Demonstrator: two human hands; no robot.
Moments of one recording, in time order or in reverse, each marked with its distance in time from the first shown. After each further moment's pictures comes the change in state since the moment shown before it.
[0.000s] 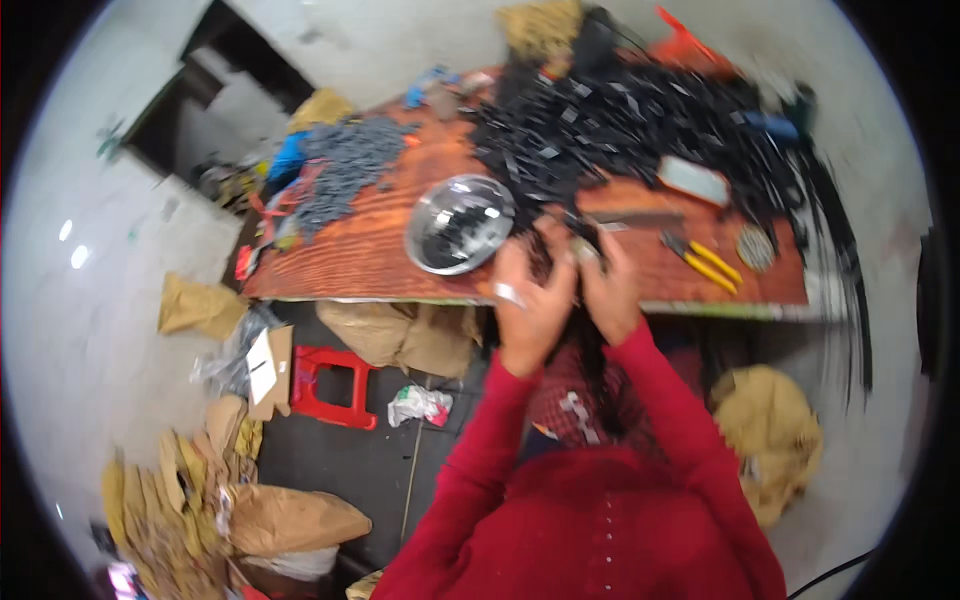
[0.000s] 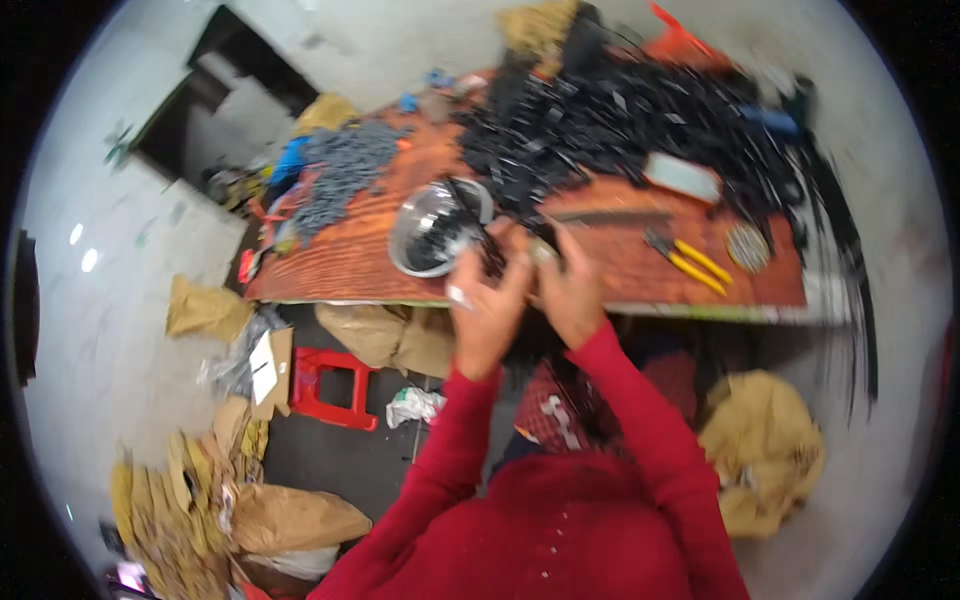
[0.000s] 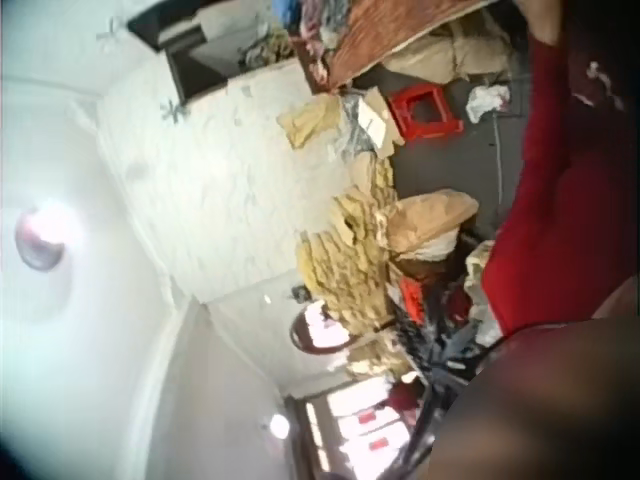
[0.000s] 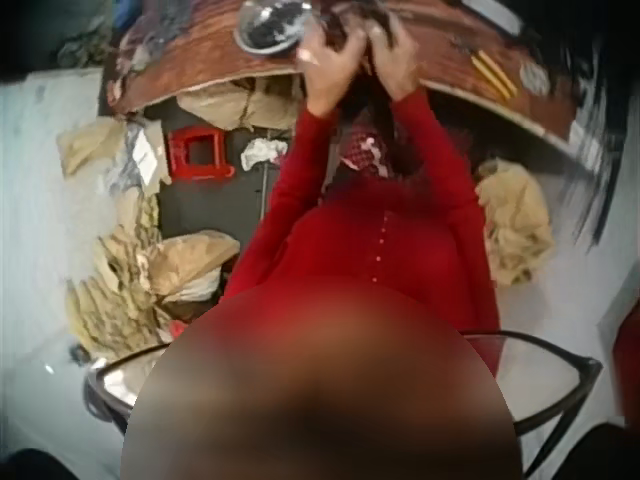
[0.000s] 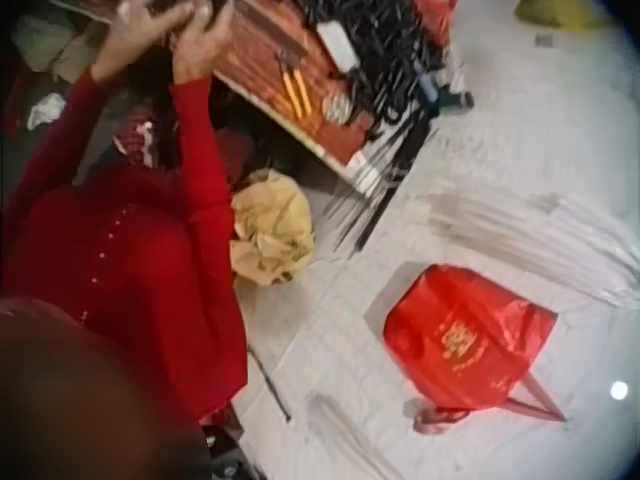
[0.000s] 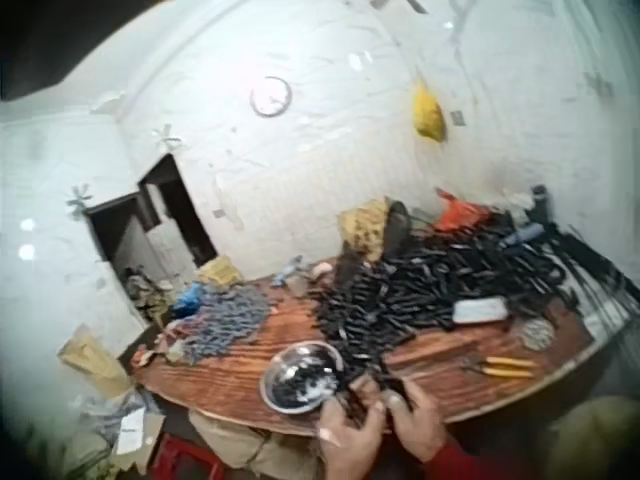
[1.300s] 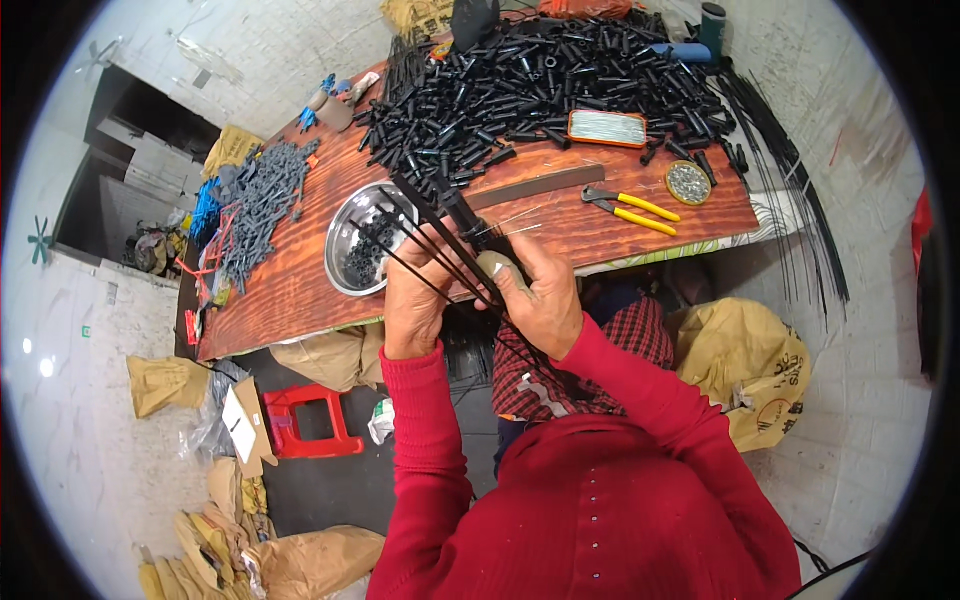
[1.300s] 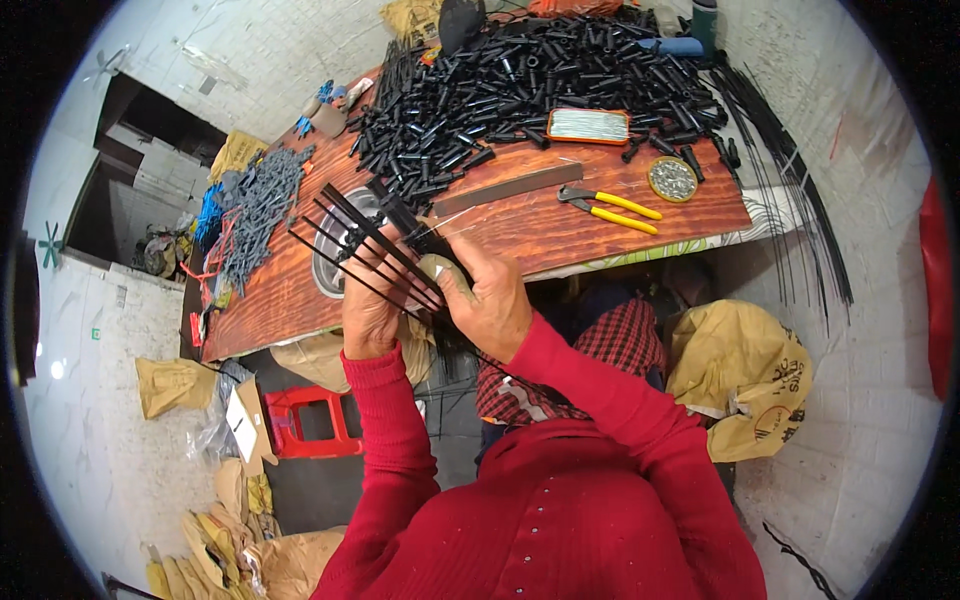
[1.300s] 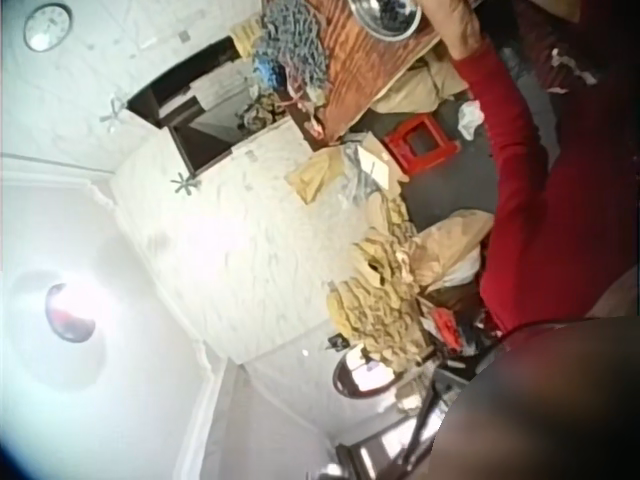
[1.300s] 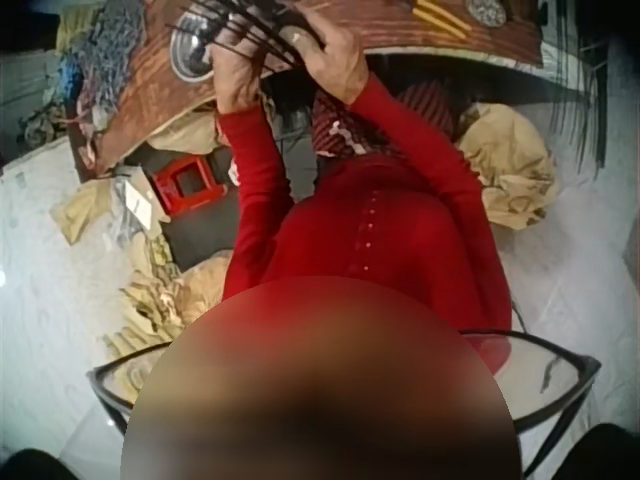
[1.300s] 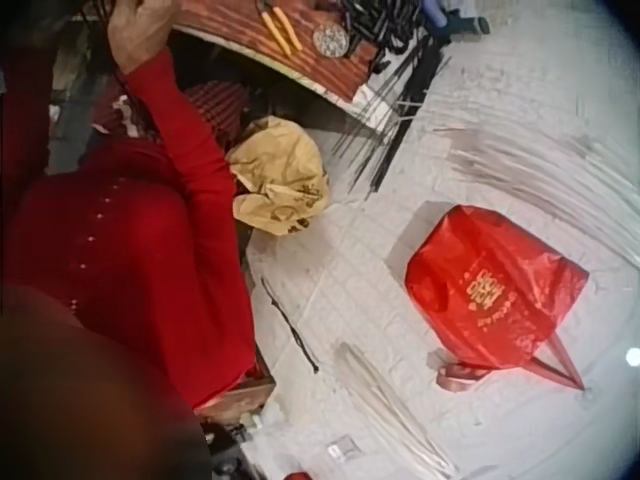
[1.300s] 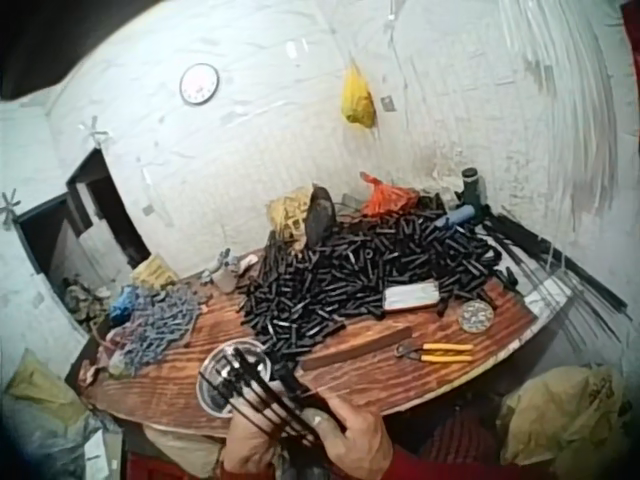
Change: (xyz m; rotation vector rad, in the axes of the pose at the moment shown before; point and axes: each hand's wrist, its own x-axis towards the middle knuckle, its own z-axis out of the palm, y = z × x) left_hand 0.031 -0.010 -0.020 -0.778 -0.372 -0.689; right_hand -0.022 -0.036 -0.023 0.165 -0.039 0.032
